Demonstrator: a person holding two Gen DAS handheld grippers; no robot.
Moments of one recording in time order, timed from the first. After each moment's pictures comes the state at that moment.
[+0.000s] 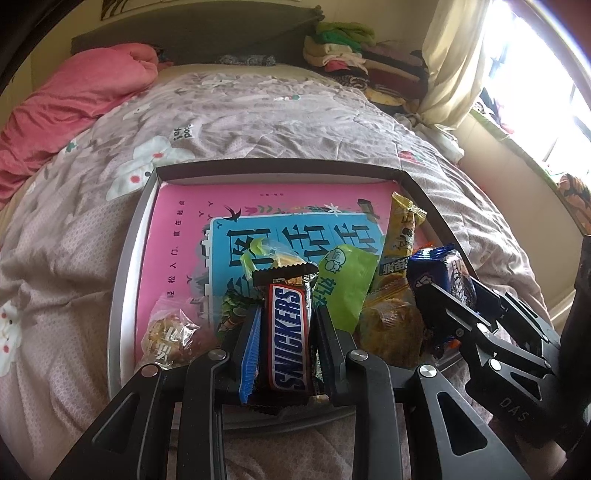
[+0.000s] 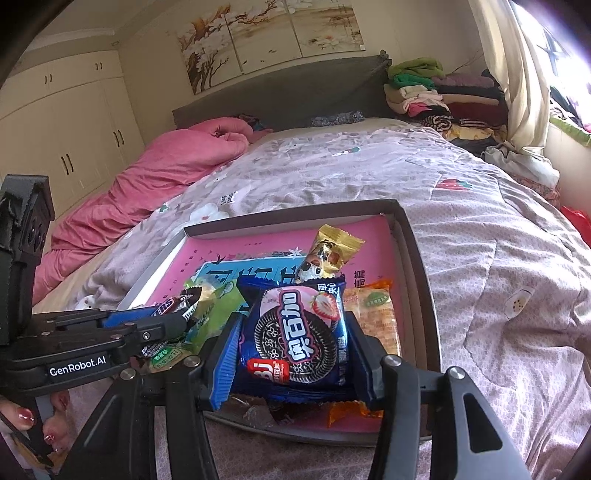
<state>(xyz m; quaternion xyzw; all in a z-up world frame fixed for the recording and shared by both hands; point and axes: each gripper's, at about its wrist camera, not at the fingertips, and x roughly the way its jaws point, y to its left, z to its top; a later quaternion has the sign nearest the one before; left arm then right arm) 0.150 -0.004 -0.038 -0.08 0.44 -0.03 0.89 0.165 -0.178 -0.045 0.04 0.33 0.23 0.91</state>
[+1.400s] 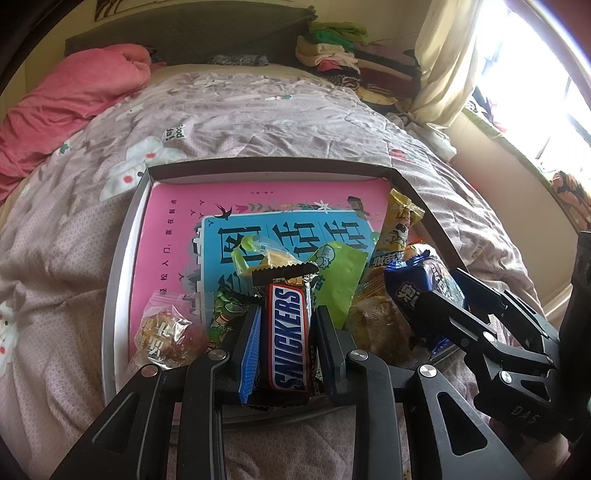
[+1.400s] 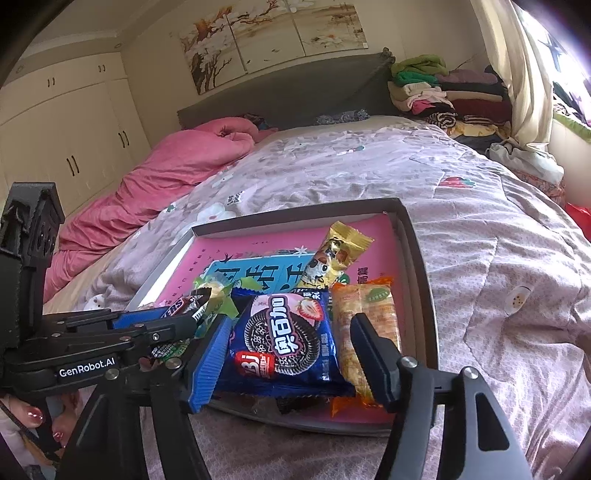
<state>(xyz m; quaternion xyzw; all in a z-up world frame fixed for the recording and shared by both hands) 0.148 -0.005 -0.037 -0.08 0.44 -0.05 0.89 0.161 -0.183 -0.041 0.05 0.33 0.24 0.91</state>
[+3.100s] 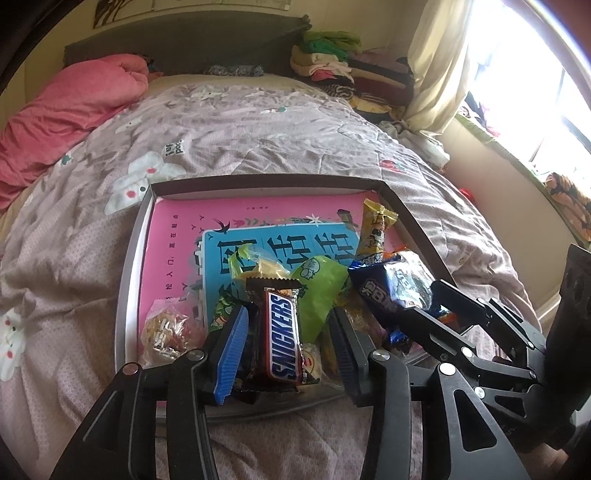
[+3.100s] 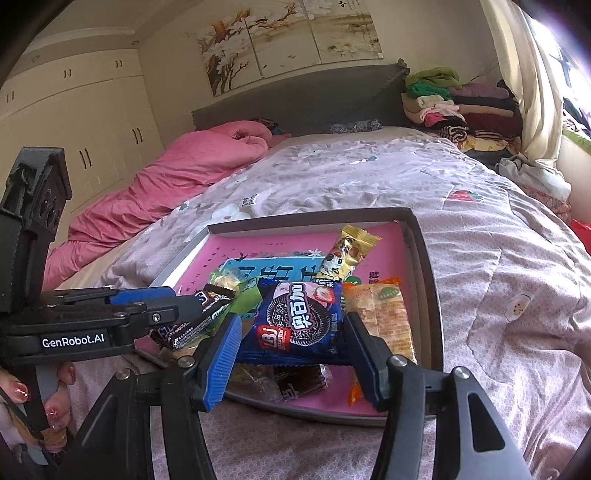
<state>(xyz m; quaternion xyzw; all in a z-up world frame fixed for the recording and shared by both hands) 0.137 -0.005 -0.020 -0.08 0.42 -0.06 0.90 0.146 -0.177 -0.038 0.03 0.31 0.26 0.91</state>
